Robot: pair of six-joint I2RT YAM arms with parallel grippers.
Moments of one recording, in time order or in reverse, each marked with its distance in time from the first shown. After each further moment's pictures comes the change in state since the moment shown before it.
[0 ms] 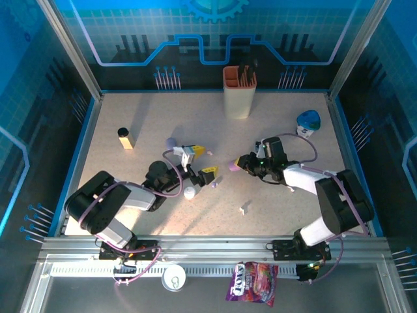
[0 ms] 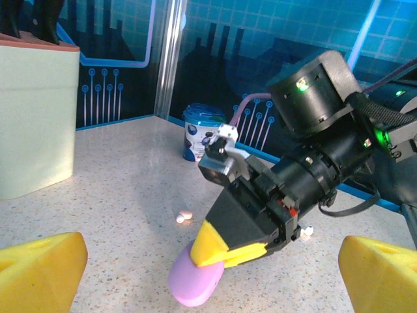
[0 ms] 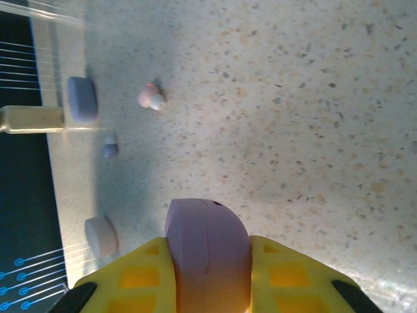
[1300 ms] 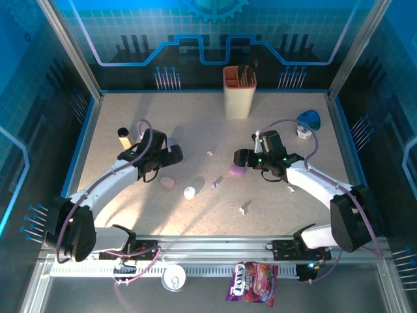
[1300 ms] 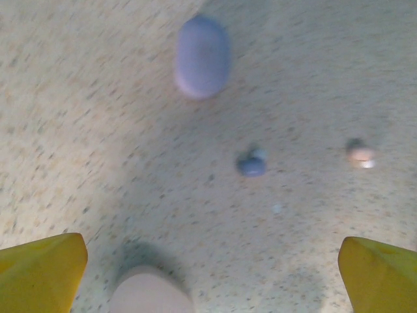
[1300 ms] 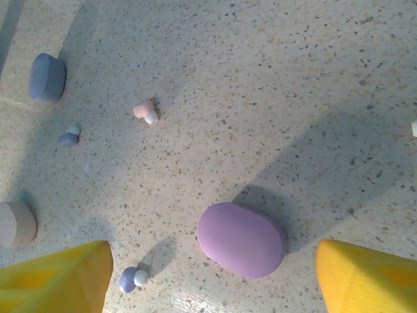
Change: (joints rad) left arm 0.236 -0.254 0.505 -1.809 -0.503 -0.443; right arm 0.082 -0.160 0.145 -0.322 0.280 -0.380
